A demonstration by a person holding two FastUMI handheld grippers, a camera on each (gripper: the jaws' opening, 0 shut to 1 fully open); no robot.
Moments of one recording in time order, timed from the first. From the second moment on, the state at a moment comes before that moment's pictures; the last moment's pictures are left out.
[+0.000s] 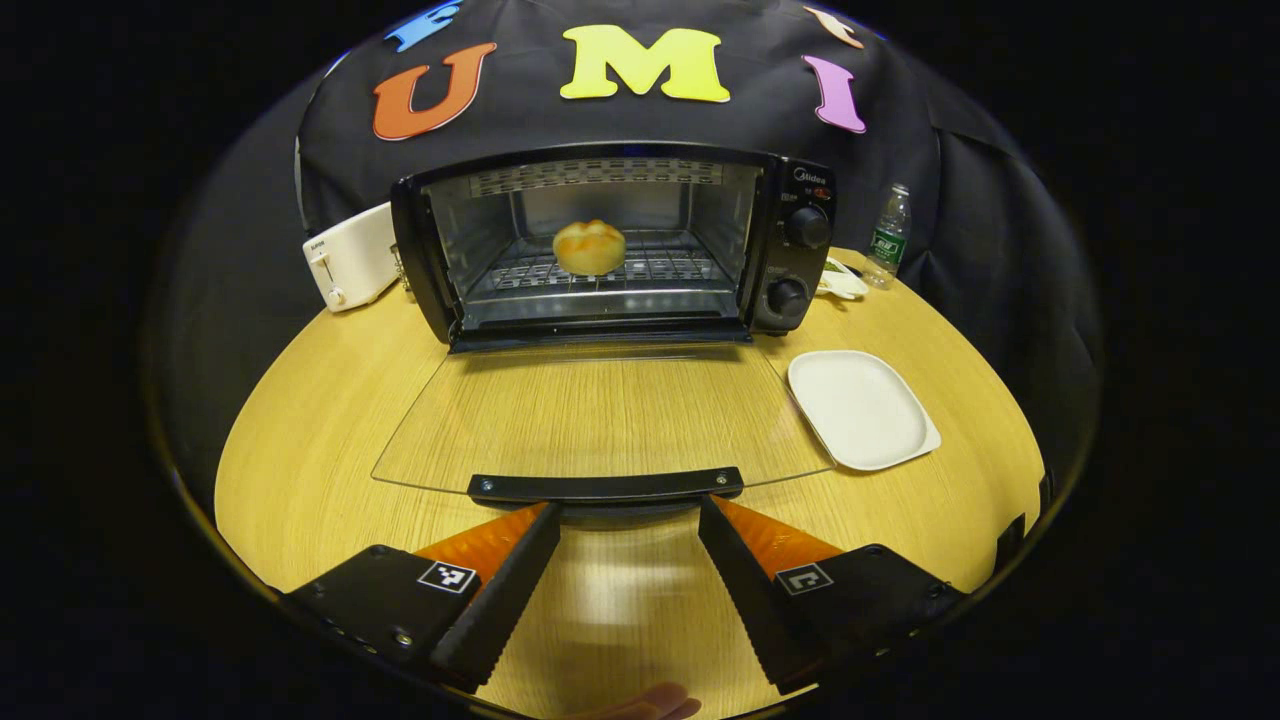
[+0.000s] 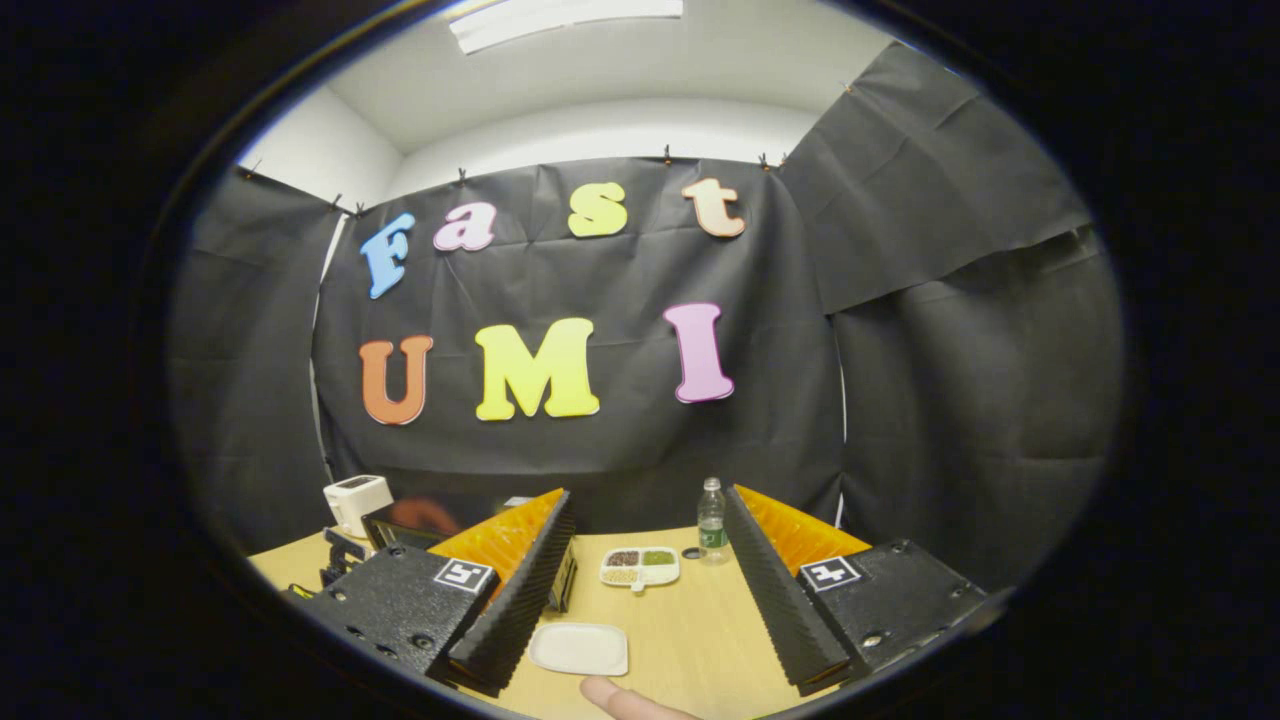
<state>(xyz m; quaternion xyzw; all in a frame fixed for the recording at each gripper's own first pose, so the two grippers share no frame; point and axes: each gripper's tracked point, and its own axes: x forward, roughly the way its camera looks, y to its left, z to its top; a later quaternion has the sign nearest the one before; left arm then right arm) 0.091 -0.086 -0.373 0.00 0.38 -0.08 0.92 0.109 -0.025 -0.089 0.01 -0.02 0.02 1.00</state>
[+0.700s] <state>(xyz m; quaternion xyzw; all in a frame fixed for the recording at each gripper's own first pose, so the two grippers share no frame) 0.108 -0.083 -0.323 0.02 0.32 -0.07 0.95 0.114 -0.023 -0.099 0.01 -0.02 0.02 1.00</state>
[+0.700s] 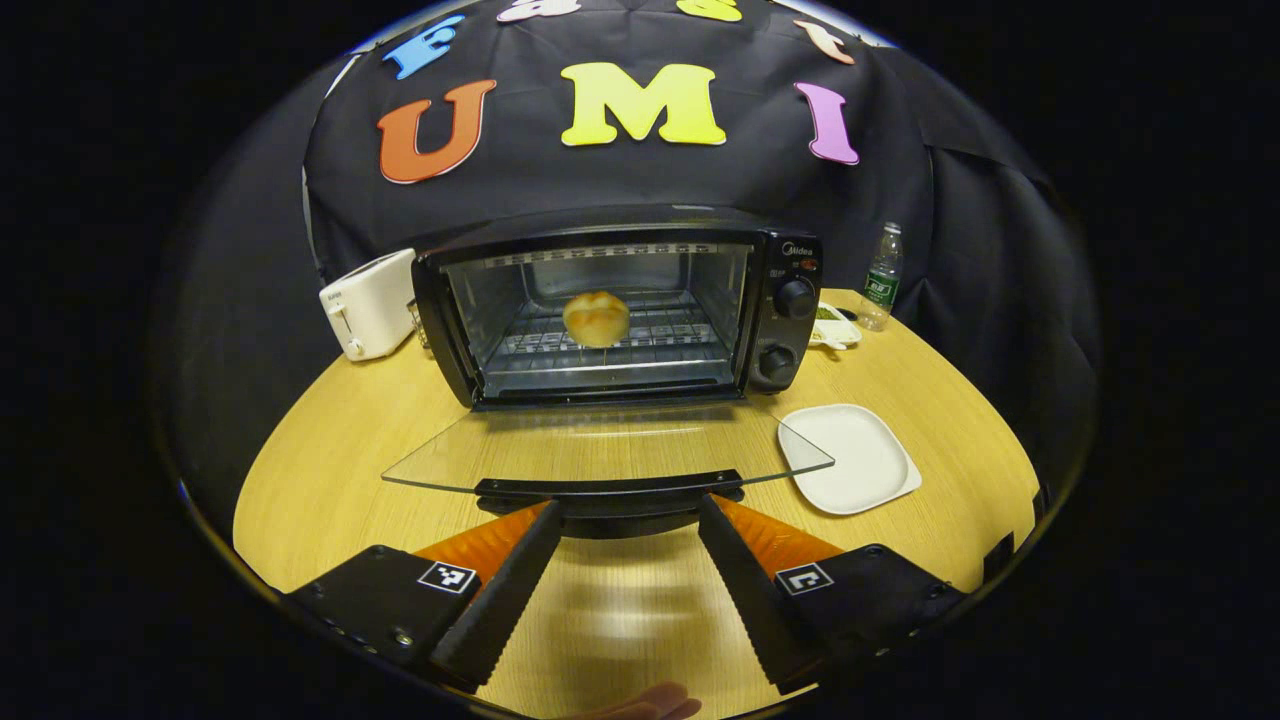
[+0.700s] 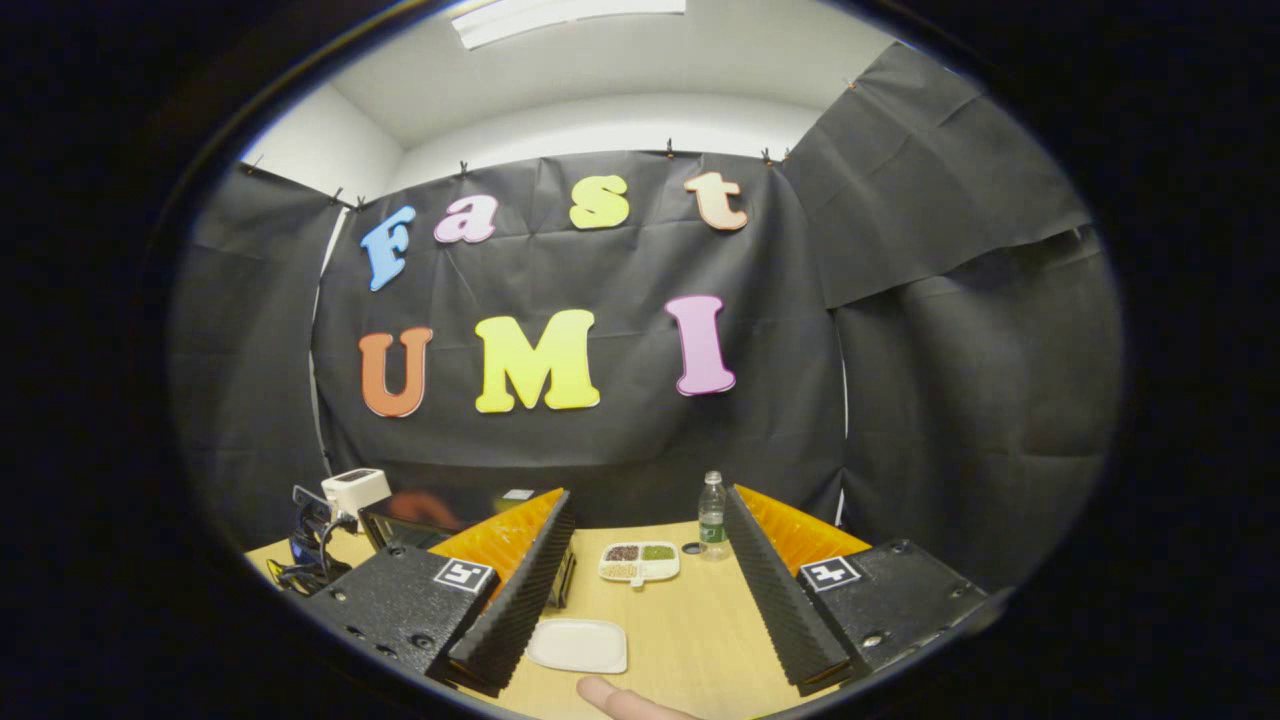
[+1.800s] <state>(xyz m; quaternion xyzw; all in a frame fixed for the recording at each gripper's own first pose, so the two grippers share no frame) 0.191 -0.074 -0.262 0.07 0.19 -0.04 0.98 0.095 -0.031 -0.094 0.00 -0.02 0.01 1.00</state>
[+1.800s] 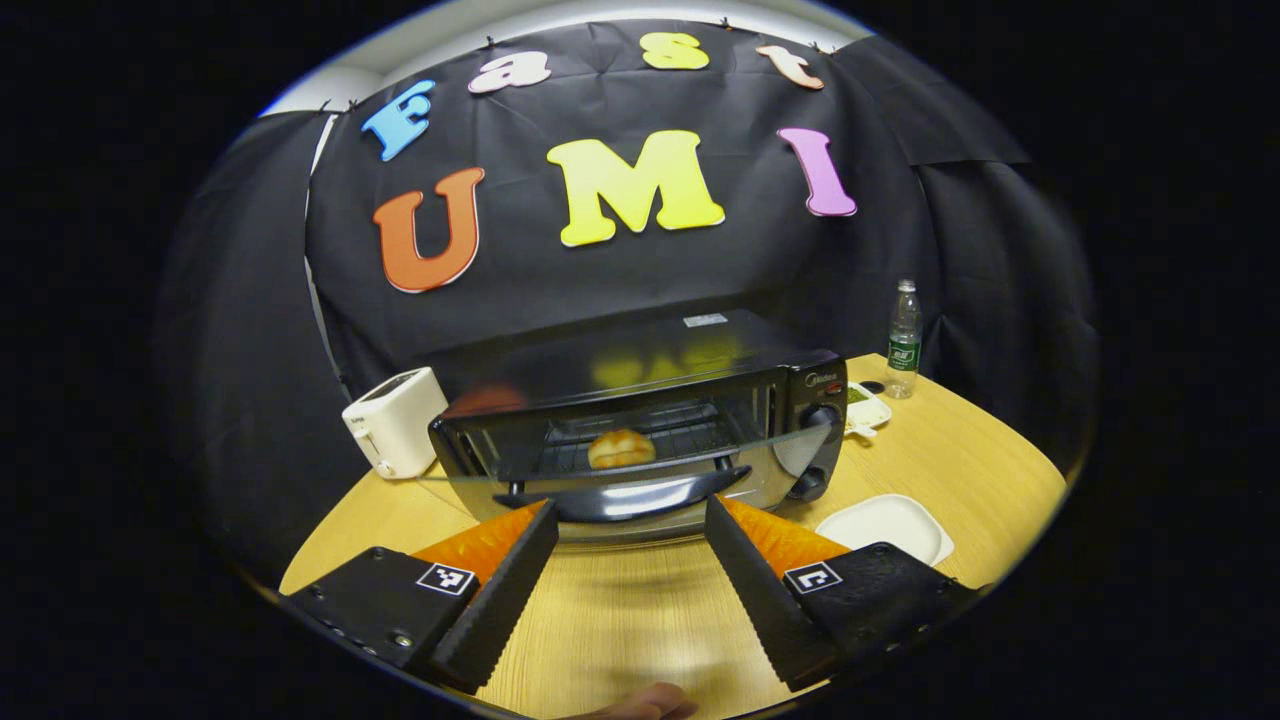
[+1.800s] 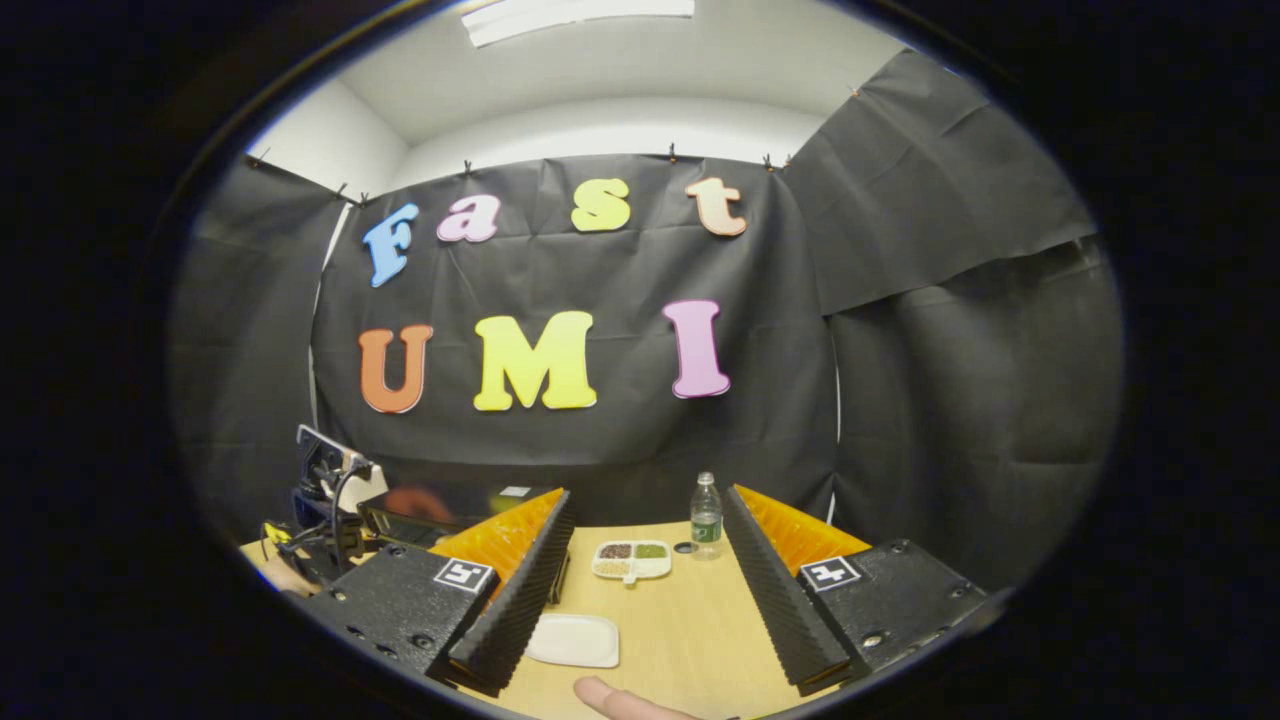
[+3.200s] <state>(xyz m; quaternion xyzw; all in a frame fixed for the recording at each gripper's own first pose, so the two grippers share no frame) -0.018 -0.033 -0.042 -0.01 0.00 -0.02 1.00 -0.011 -0.002 -0.059 -0.02 -0.05 0.02 1.00</state>
